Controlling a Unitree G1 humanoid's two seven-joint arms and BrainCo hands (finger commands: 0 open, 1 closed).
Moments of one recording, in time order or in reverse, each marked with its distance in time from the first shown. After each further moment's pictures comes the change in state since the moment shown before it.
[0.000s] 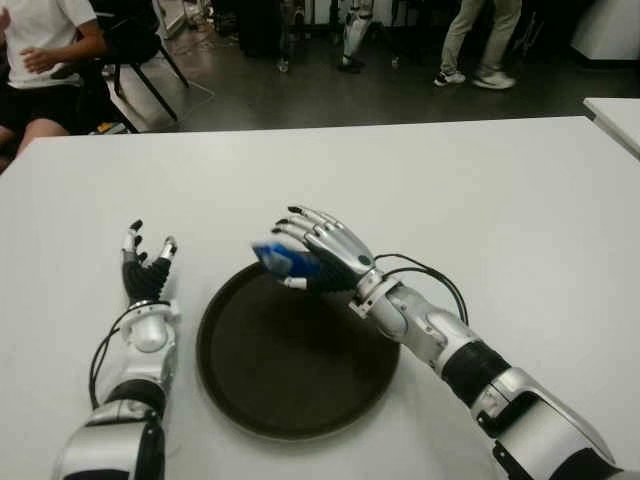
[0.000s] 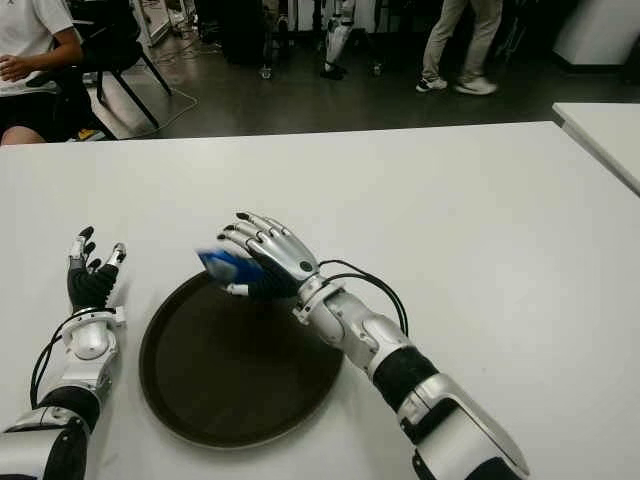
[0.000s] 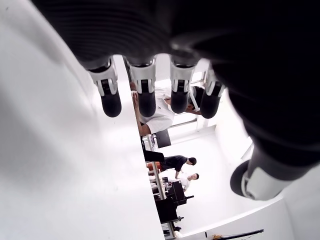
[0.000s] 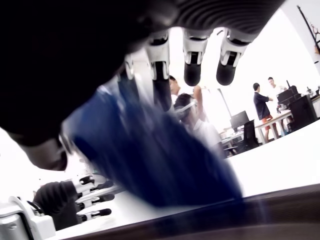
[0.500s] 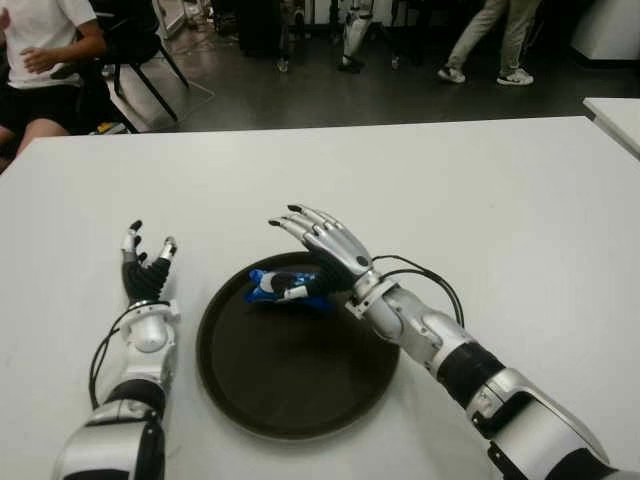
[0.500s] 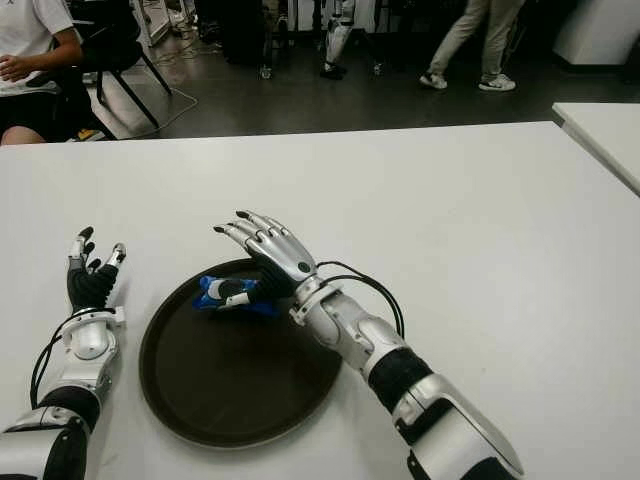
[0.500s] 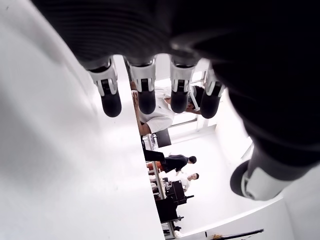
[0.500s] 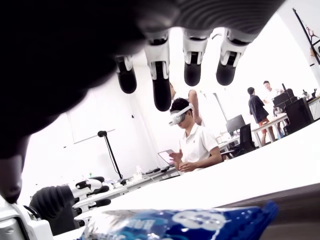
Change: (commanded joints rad) left arm -0.002 -0.003 0.007 0.003 -0.007 0.008 0.003; right arm -0.008 0.004 0.004 0.027 0.001 -0.011 -0.030
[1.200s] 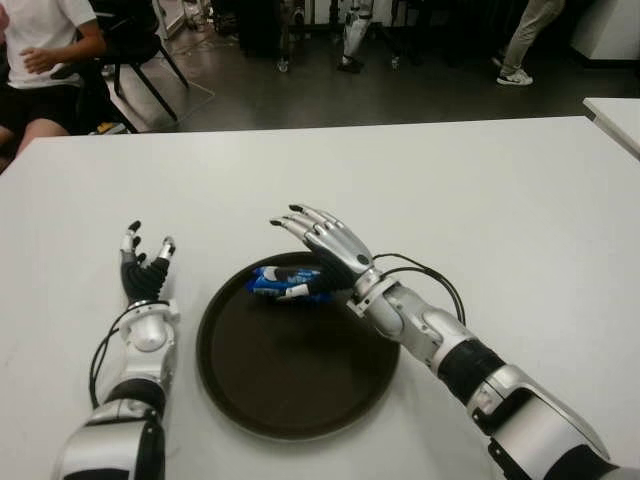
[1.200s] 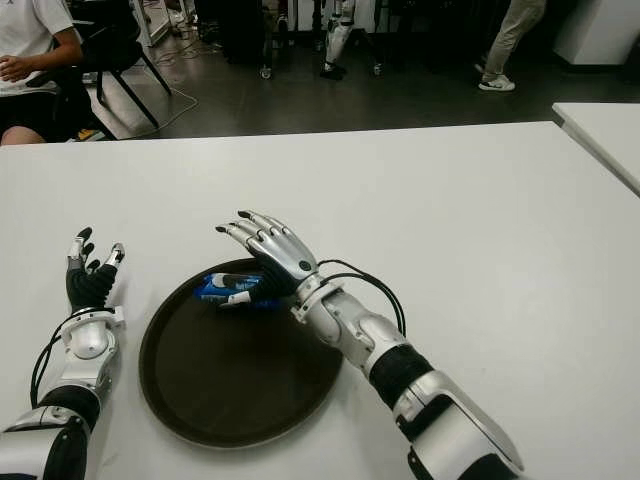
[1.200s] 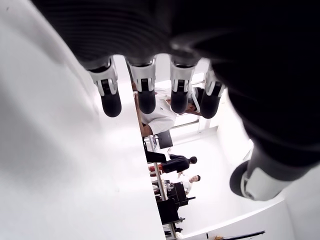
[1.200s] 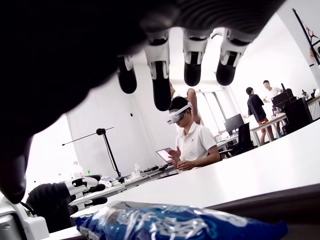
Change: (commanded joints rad) left arm -0.003 -0.002 0.009 0.002 -0.004 0.010 -0.010; right arm -0.004 -0.001 0.003 0.008 0.015 -0.016 0.021
